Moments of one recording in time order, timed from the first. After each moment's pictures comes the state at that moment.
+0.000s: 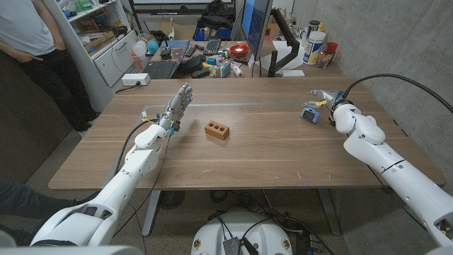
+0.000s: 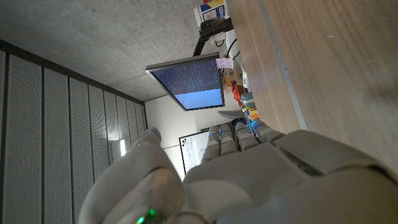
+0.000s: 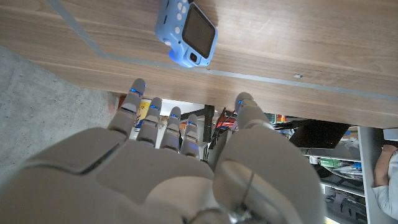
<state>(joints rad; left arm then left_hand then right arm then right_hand) 0.78 0.38 0.21 -1.15 -0.53 -0.26 -0.23 0.37 0.01 0.27 0.10 0.28 0.07 0.05 0.20 0.18 0.00 -0.01 0.21 0.19 -0.05 0.00 0.19 0.18 -0.10 0.04 0.22 0.18 -0.88 -0.69 -0.31 -1.77 -0.66 -0.47 0.23 0.53 -0.05 0.45 -0.15 0.19 0.19 -0.06 0.19 0.19 0.20 0.04 0.20 0.19 0.24 0.14 0.18 0.18 0.24 0.22 0.38 0.18</state>
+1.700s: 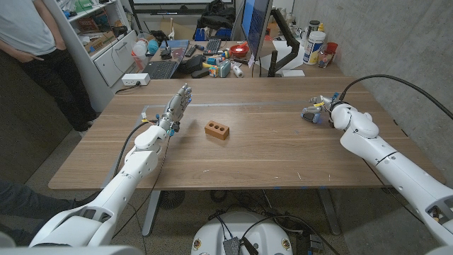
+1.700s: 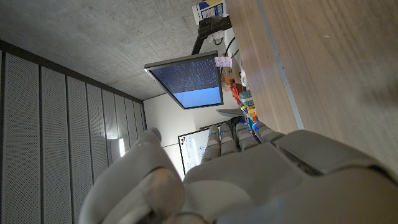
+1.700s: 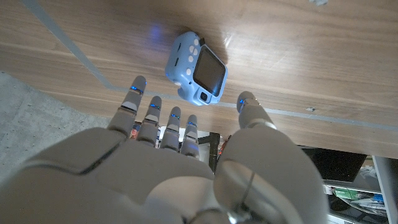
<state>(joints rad) 0.80 0.39 0.21 -1.17 -0.52 -0.25 -0.21 0.38 0.01 0.26 0.10 0.28 0.08 0.06 0.20 0.18 0.00 -0.01 0.21 0.19 -0.05 0.01 0.19 0.18 -0.11 0.03 0.21 0.18 -0.79 -0.69 -0.39 -1.66 -0.66 -0.51 0.32 0.55 -0.07 0.45 -0.15 0.19 0.19 -0.05 0.19 0.19 0.20 0.03 0.21 0.19 0.25 0.13 0.18 0.18 0.27 0.22 0.38 0.18</state>
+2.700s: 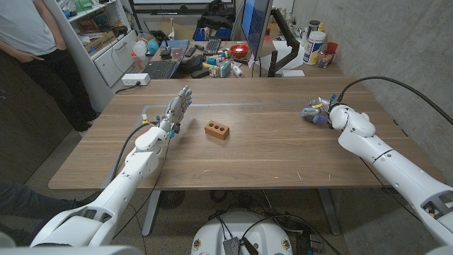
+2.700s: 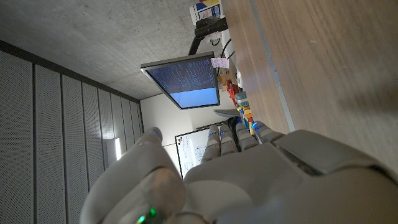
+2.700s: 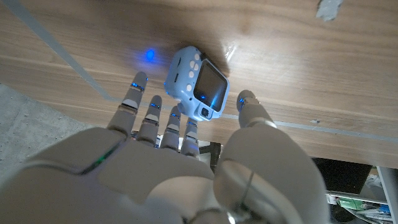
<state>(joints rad) 0.80 0.38 0.21 -1.16 -0.53 -0.25 -0.21 0.38 0.02 0.26 0.10 0.28 0.09 0.05 0.20 0.18 0.00 -0.01 0.21 0.19 -0.05 0.01 0.19 0.18 -0.11 0.03 0.21 0.18 -0.75 -0.68 -0.43 -1.59 -0.66 -0.50 0.33 0.56 -0.07 0.45 -0.15 0.20 0.19 -0.05 0.19 0.19 0.21 0.03 0.22 0.19 0.26 0.09 0.19 0.18 0.34 0.22 0.38 0.18</state>
